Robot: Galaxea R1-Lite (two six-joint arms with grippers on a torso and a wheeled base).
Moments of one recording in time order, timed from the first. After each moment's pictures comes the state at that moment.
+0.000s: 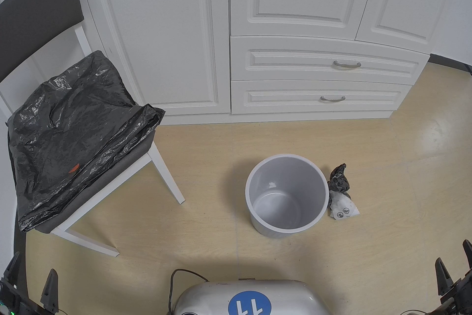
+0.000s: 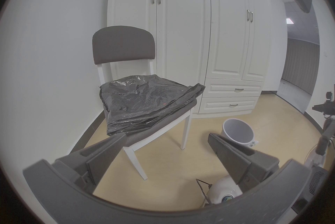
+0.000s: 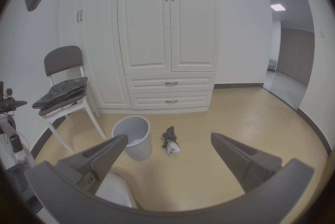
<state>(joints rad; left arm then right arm) 0.00 0.02 -0.02 0.00 0.01 -0.03 0.00 0.02 -0.02 0.00 0.01 0.00</state>
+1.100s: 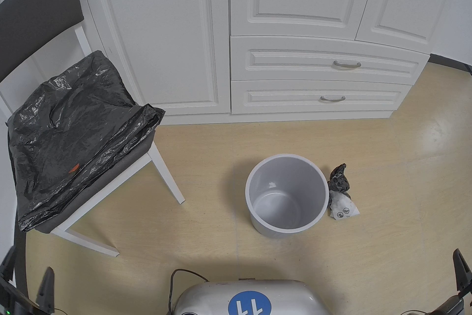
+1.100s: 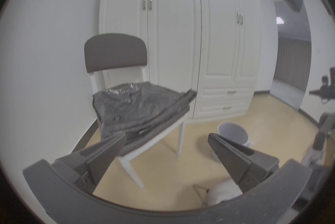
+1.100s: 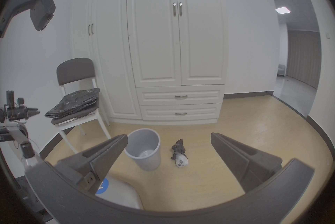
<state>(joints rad) 0.00 0.02 -0.03 -0.05 -0.06 0.00 0.01 0.06 -0.21 0.08 0.10 0.00</state>
